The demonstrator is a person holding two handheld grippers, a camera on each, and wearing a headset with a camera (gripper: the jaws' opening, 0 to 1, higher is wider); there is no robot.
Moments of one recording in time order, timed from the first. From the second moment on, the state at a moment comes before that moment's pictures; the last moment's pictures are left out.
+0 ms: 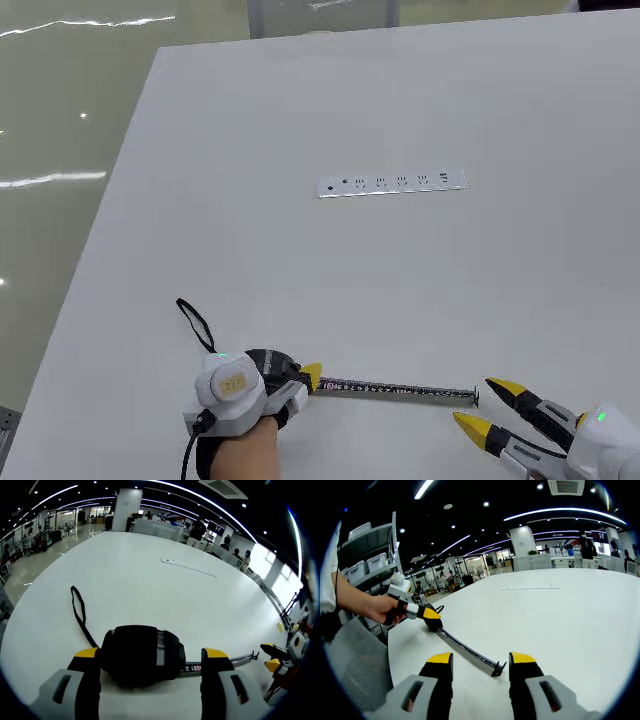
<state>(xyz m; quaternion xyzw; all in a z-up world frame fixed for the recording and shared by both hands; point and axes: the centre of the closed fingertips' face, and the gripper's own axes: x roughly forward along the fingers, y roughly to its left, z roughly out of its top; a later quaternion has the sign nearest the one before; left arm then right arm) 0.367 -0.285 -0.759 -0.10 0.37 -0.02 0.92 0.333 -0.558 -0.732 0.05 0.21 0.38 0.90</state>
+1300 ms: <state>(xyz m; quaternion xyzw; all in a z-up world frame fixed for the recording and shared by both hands) 0.371 -0.275 -0.770 -0.07 0.38 0.03 0.92 0.338 -0.567 -0.739 0.06 0.21 0.37 0.90</state>
